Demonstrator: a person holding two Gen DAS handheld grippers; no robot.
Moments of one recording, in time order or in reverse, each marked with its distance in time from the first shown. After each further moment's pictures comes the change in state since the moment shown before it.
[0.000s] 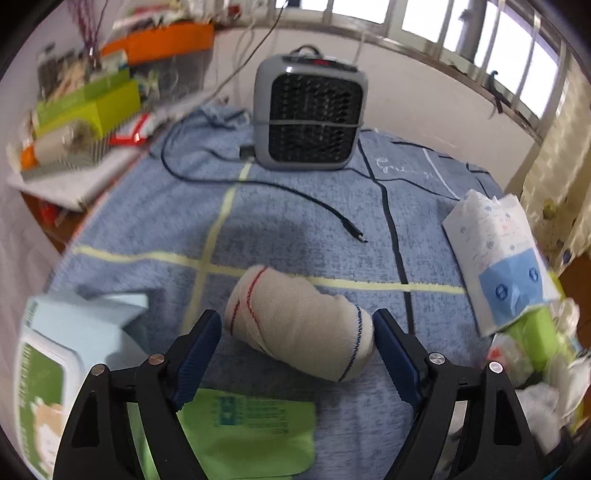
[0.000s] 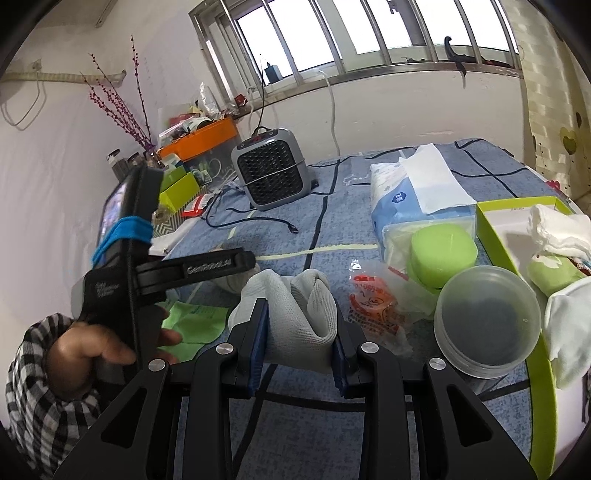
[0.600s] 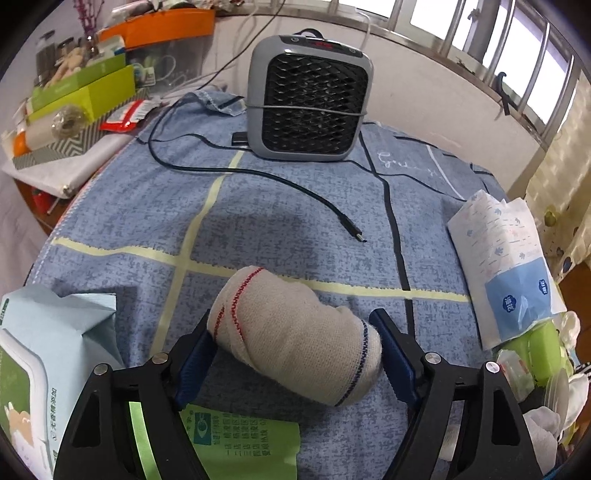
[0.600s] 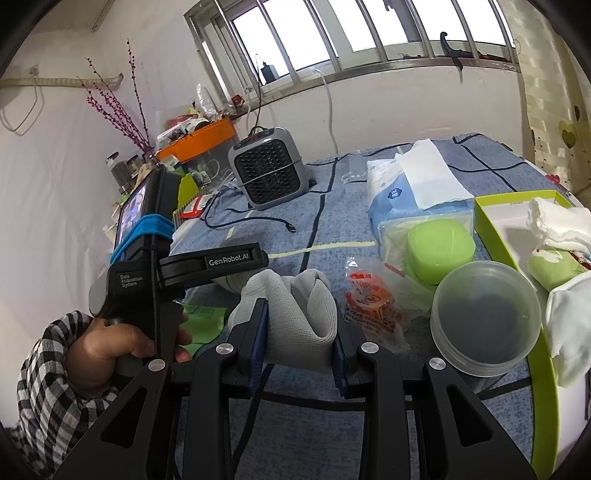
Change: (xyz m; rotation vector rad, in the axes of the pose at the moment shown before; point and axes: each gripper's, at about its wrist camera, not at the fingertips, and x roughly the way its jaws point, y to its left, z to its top) left arm 0.017 -0.003 0.004 -0.007 0.010 -0.010; right arm 0.001 -0.003 0.000 0.015 0.005 0.004
